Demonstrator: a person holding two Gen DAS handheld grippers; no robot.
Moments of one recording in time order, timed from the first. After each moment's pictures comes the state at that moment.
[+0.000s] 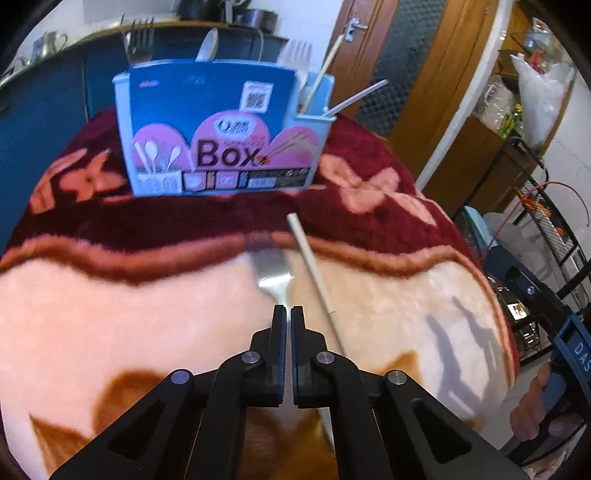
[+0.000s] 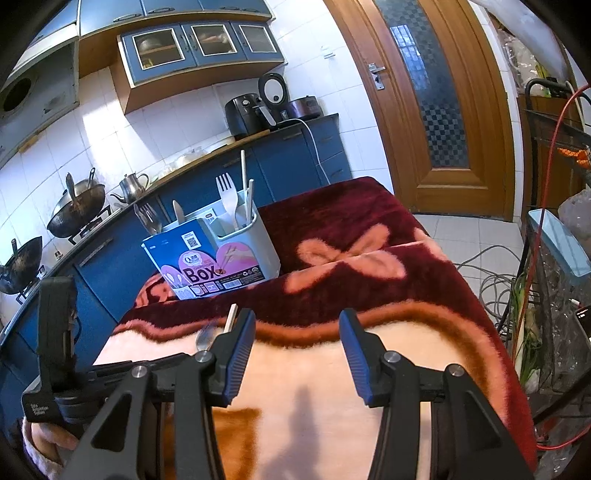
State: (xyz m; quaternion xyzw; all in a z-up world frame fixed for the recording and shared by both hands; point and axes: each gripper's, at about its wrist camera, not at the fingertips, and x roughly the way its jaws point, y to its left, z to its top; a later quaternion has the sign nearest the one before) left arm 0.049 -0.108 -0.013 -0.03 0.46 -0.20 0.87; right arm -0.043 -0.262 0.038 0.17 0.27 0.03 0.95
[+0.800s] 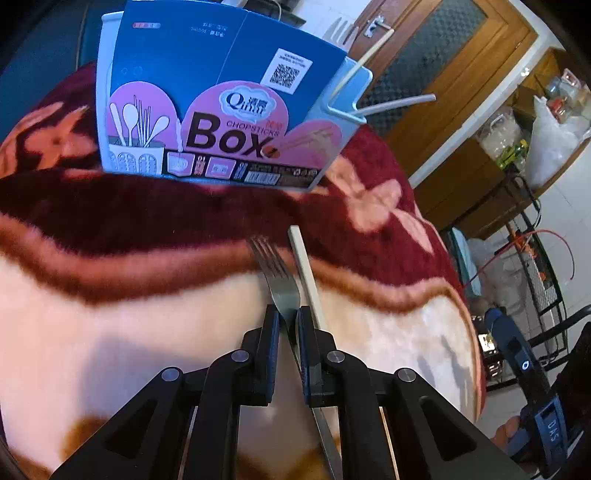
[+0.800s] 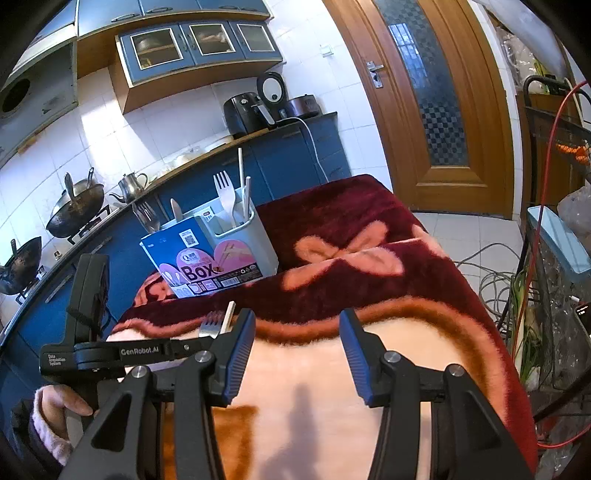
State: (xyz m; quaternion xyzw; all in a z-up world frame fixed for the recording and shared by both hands) left arm 0.092 -0.102 -0.032 -0.13 0.49 -0.23 0.83; right arm -0.042 -0.262 0.036 0.17 0.28 0.02 0.95
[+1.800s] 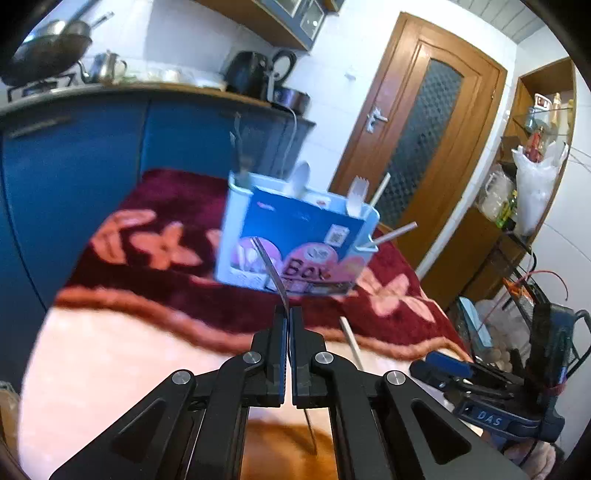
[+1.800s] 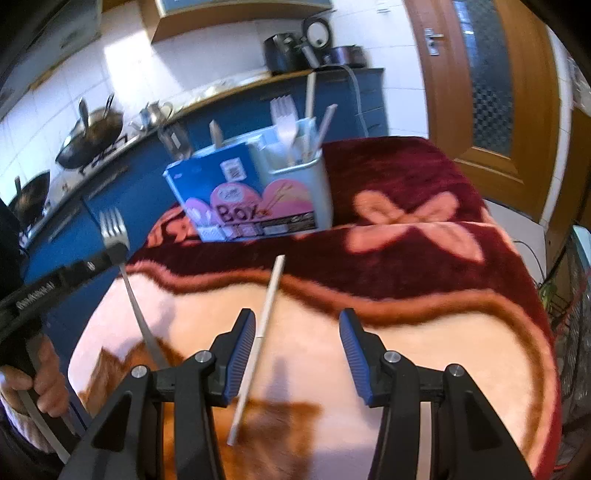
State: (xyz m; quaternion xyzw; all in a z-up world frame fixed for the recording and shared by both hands) left arm 0.035 -0.006 0.046 -0.12 0.31 -0.17 0.93; right arm 0.006 -0.195 0.028 0.09 0.38 0.09 0.91
